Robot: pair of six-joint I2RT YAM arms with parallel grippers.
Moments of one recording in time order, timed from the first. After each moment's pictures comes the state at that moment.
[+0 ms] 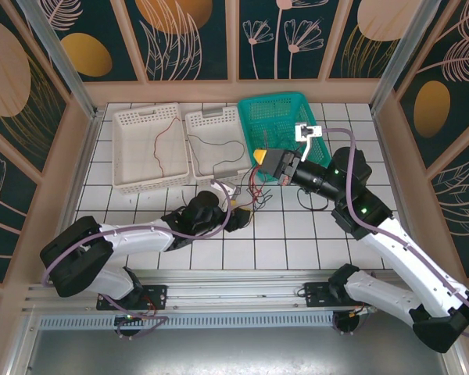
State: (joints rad) left arm -0.92 1.44 0.58 0.38 0.03 -0.39; right arm 0.69 0.90 1.02 -0.06 -0.43 0.85
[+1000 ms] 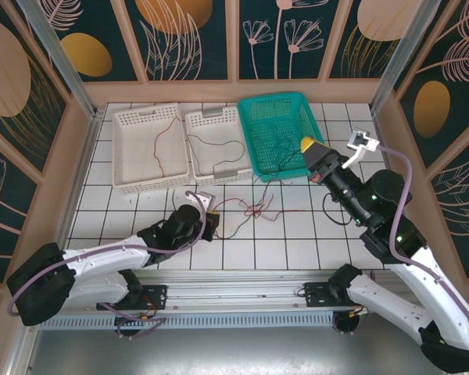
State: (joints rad) left arm -0.92 1.14 0.40 0.16 -0.17 -0.48; right arm 0.69 0.68 1.03 -0.22 0.10 0.77
